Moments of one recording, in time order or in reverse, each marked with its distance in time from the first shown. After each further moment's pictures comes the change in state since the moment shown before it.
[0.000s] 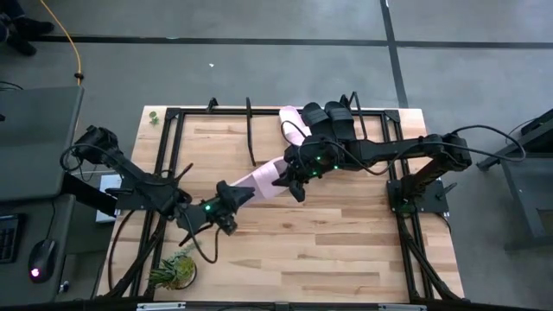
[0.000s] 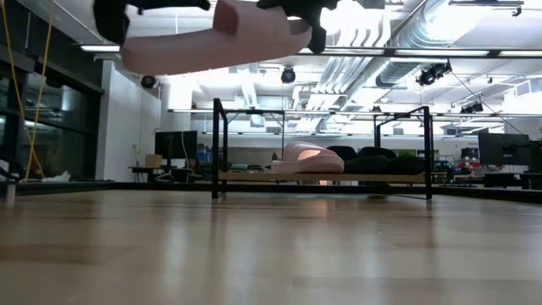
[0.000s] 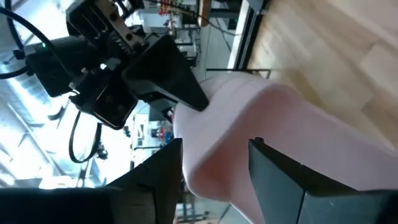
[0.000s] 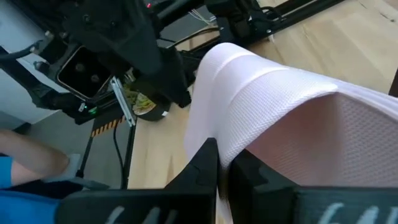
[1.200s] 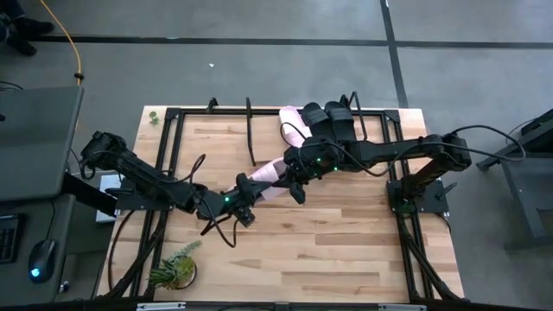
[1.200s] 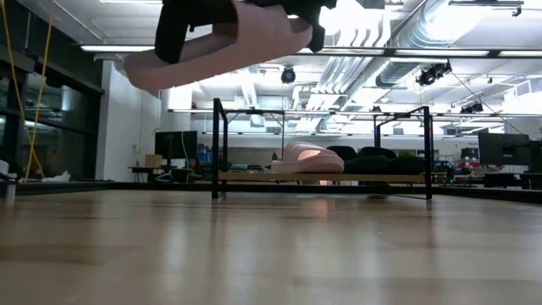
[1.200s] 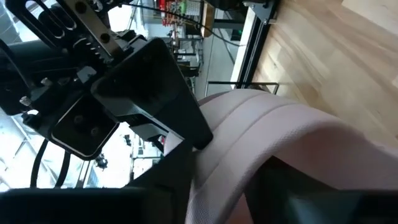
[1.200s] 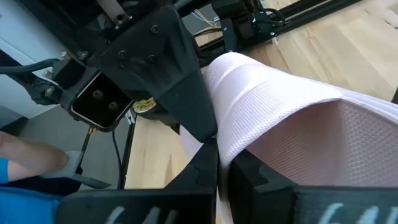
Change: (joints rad) left arm 0.181 0.133 0.023 0.214 0.217 0.098; right arm 0.015 0.002 0.000 0.013 0.005 -0.028
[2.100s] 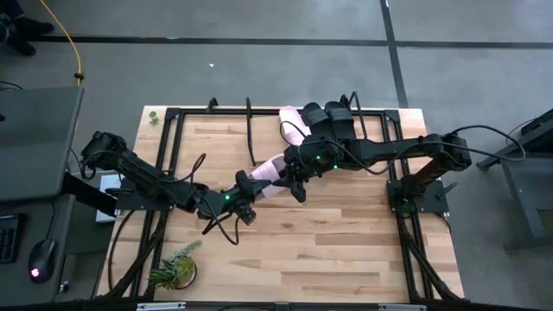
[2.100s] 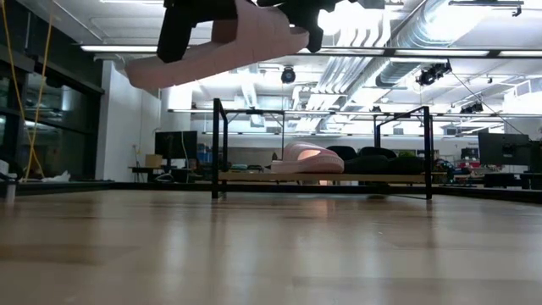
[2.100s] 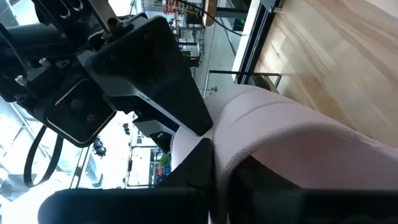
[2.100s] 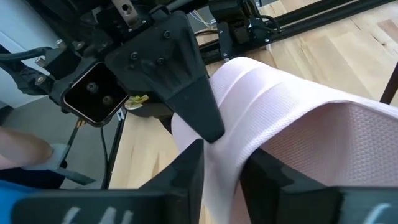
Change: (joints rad) left arm 0.000 0.001 0.004 -0.003 -0.038 -0.026; right arm -0.016 0.000 0.000 -0.016 0.005 -0.085
